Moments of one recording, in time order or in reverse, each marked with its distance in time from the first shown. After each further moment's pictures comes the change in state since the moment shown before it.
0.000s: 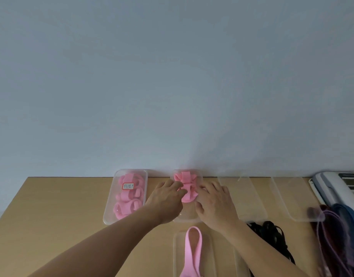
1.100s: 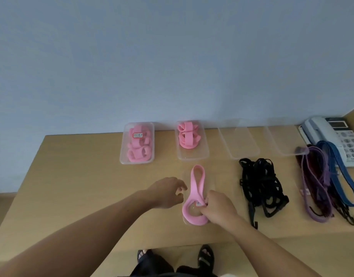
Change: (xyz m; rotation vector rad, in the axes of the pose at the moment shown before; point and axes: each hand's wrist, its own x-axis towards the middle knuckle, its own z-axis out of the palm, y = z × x) left_hand -0.130 0.048 0.003 -0.439 -0.429 -0.074; right_hand -0.151 -0.058 0.038 0.418 -0.564 0.527
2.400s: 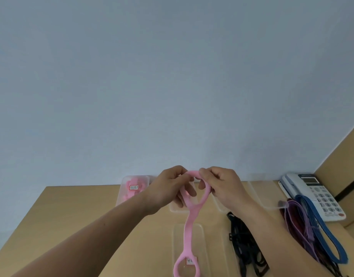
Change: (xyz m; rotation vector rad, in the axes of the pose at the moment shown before) left_hand -0.059 0.097 -0.134 -0.919 0.350 0.213; right_hand -0.069 -0.094 -0.198 0.720 0.357 -0.566
